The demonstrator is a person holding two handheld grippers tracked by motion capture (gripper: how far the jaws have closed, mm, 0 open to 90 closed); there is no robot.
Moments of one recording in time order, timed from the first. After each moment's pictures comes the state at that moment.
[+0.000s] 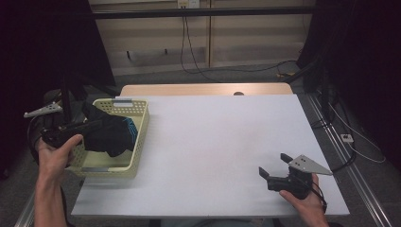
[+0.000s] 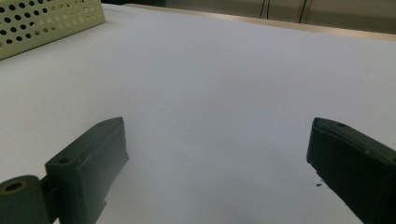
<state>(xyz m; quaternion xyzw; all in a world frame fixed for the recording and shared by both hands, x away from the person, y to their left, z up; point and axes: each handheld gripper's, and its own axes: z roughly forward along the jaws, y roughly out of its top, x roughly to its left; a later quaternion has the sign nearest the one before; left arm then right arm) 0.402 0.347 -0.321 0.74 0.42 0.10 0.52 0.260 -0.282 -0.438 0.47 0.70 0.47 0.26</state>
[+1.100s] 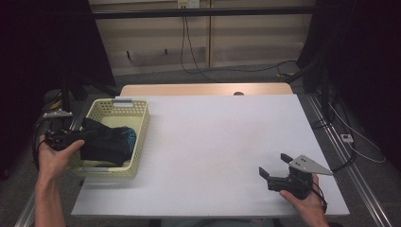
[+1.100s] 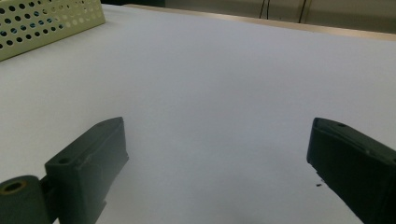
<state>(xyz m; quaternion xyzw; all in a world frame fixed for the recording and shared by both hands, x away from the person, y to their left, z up) 0.418 0.364 -0.355 0.77 0.51 0.14 0.37 0.259 -0.283 -0.438 0.47 0.70 0.47 0.26</state>
